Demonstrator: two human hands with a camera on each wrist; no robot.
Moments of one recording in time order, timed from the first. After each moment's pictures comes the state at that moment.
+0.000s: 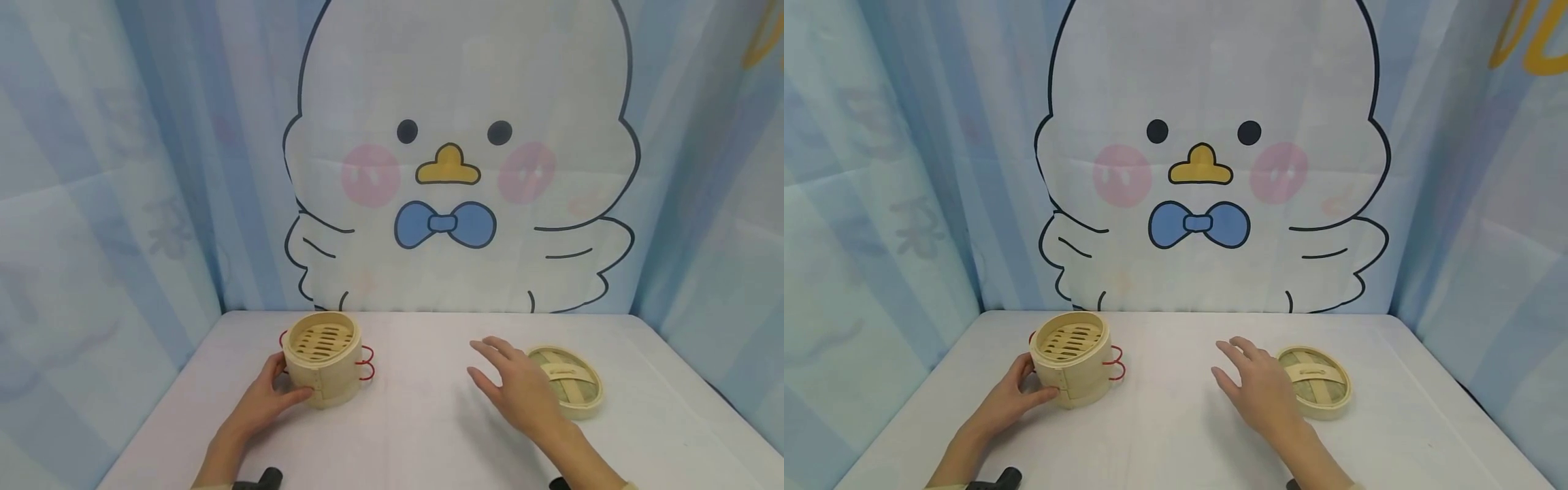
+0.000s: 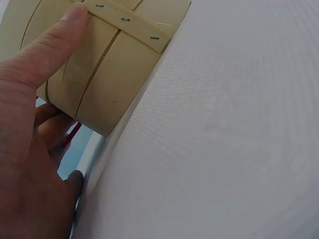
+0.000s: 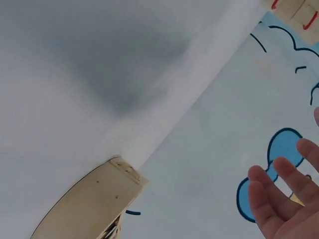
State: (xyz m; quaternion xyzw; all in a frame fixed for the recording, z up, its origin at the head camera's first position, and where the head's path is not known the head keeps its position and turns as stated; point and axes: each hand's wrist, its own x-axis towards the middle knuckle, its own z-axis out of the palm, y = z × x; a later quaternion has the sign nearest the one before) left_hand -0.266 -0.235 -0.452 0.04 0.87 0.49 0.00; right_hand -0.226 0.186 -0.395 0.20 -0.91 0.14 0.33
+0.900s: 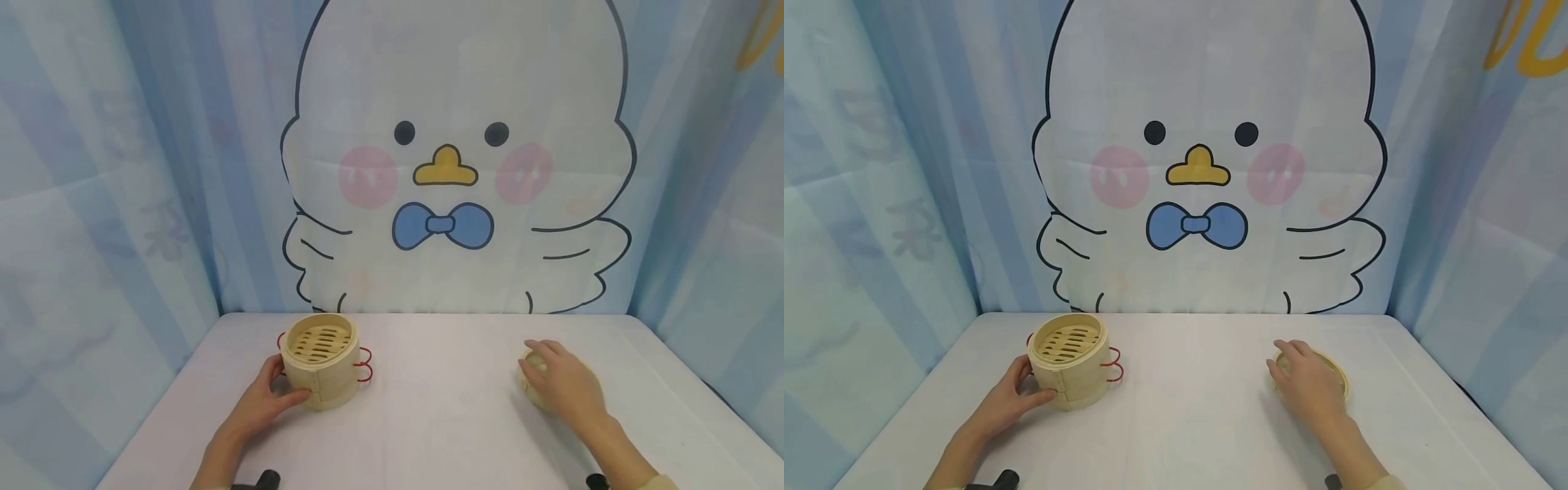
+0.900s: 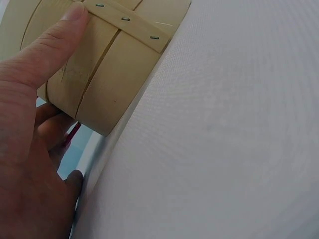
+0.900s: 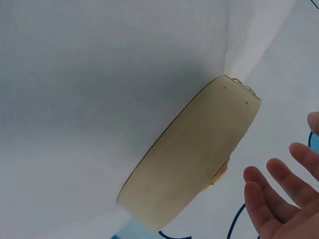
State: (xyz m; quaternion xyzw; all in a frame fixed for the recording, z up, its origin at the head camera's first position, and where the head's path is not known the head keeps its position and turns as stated) left_hand -0.267 -0.235 -0.452 0.04 0.87 0.49 0.01; right_hand -0.240 0.260 -0.406 0.08 -0.95 0.12 0.28
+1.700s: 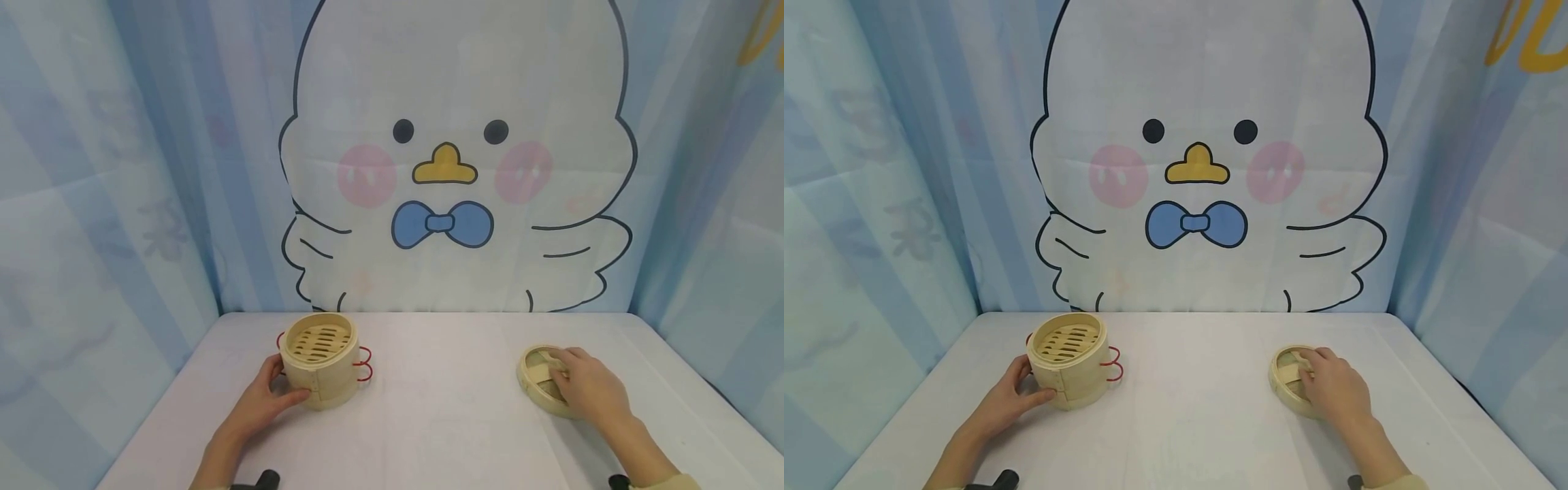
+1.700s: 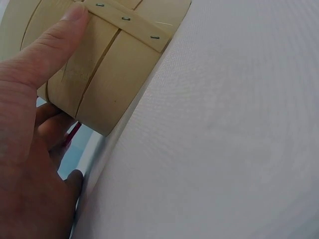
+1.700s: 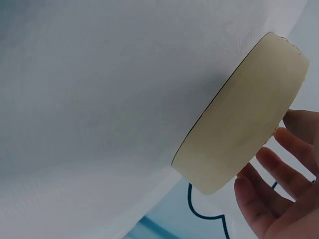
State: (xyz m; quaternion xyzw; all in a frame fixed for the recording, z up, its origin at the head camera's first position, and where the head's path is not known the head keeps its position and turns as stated) left_hand -0.268 -0.237 -0.454 0.03 0.87 0.49 0.01; right_hand -0.242 0.304 -0.414 0.05 -0.98 0.10 0.19
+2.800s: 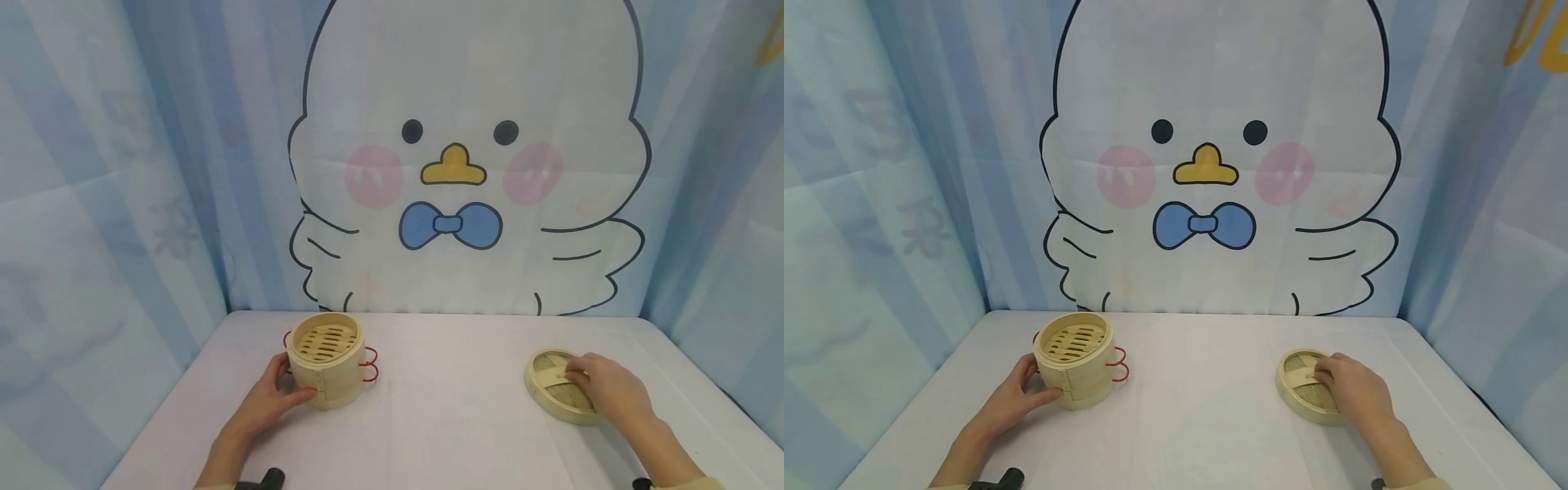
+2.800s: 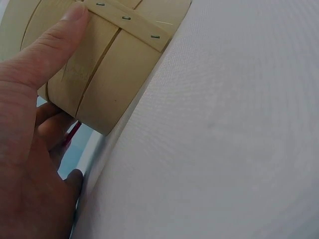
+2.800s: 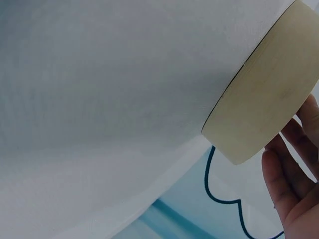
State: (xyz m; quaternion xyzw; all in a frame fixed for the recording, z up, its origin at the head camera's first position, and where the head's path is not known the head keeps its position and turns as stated) left_hand -0.267 -0.236 -0.454 0.04 0.87 0.49 0.00; right_hand -0.251 0.327 -0.409 0.09 -0.98 0.10 0.15
